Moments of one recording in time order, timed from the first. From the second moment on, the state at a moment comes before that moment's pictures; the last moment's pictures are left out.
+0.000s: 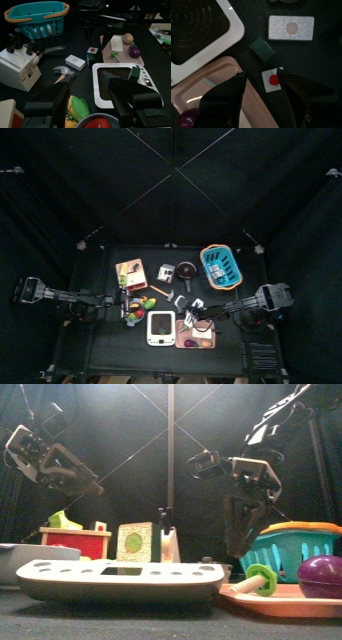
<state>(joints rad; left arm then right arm) 0.02 -0.53 1.25 -0.13 -0.50 0.15 0.15 0.00 0.62 -0.44 0.55 0.99</state>
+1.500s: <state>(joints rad) -0.28 -0.06 0.85 -0.18 -0.32 0.13 0.07 -0.27 0.88 -0.81 0.26 1.01</state>
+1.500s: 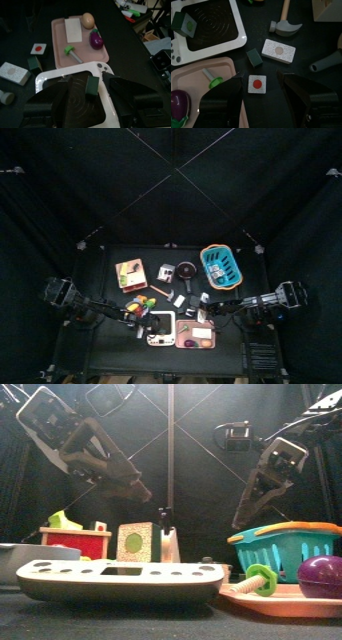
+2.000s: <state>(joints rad) -0.30 0.01 0.77 -0.19 -0.10 0.15 0.06 -0.26 0.89 -0.82 0.23 1.00</state>
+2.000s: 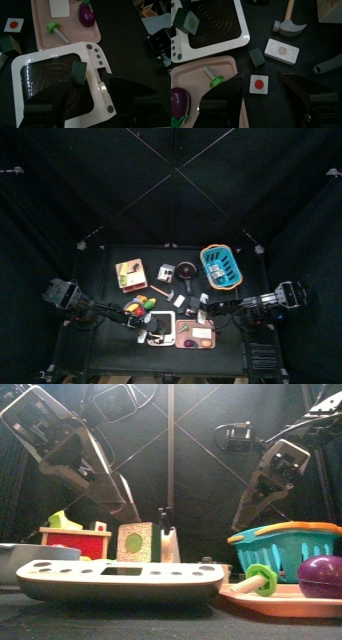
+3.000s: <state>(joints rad) -0.24 0.10 0.72 -0.10 -0.09 0.14 0.06 -0.23 0.89 -0.82 0.23 1.00</state>
